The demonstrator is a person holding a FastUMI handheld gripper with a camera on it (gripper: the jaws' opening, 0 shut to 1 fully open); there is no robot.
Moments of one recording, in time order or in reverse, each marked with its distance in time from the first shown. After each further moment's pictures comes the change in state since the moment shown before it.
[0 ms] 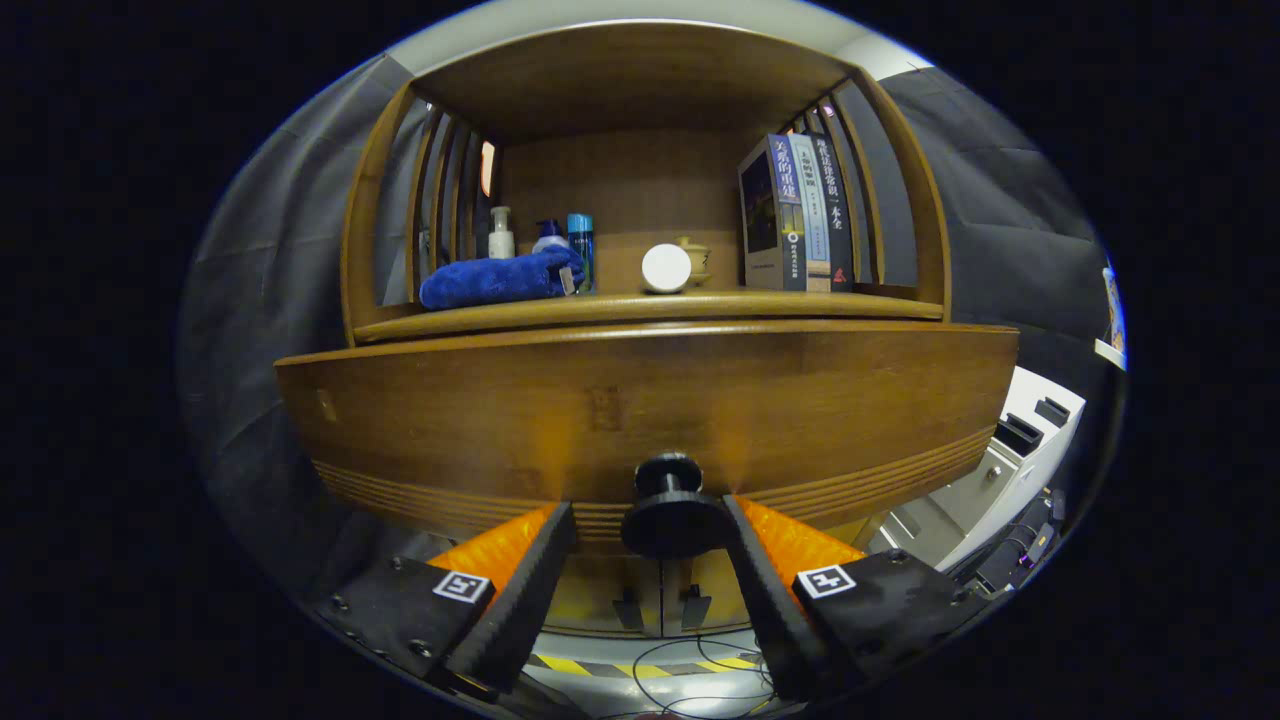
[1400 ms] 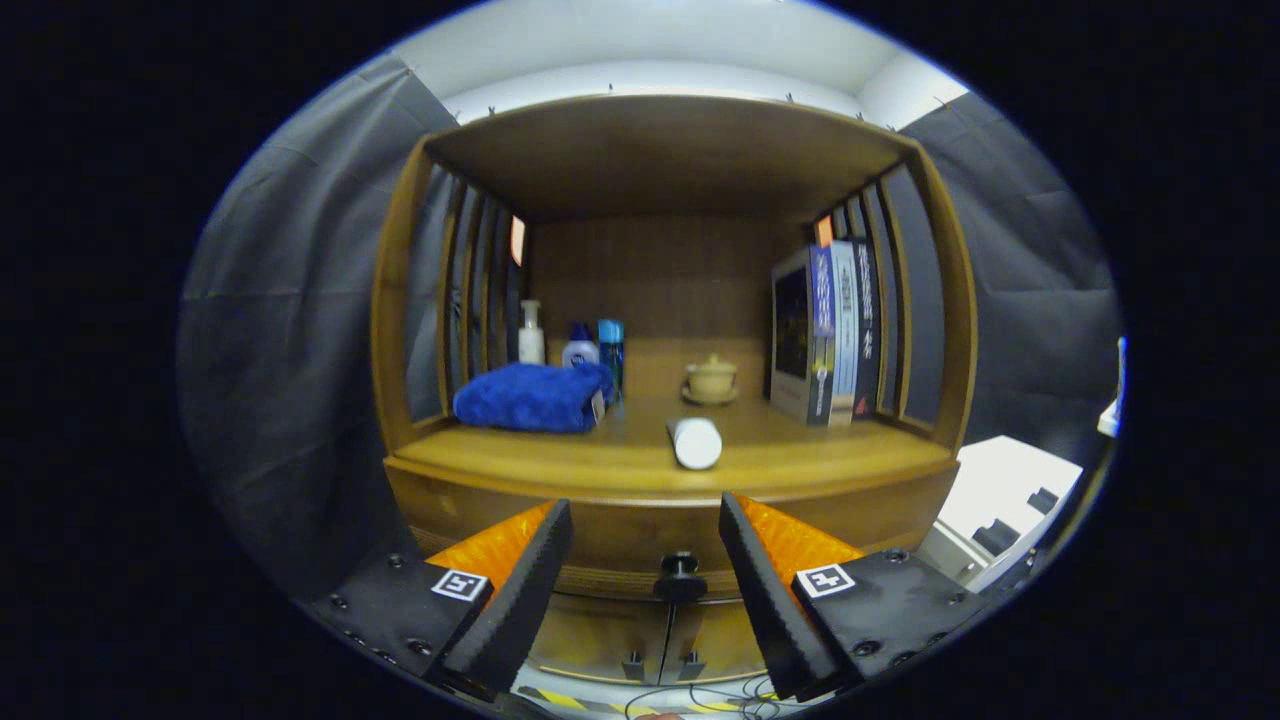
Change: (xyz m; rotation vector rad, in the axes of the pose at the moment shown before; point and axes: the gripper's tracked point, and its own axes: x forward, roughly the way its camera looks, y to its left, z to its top) arm -0.048 0.022 0.156 -0.050 -0.218 0.080
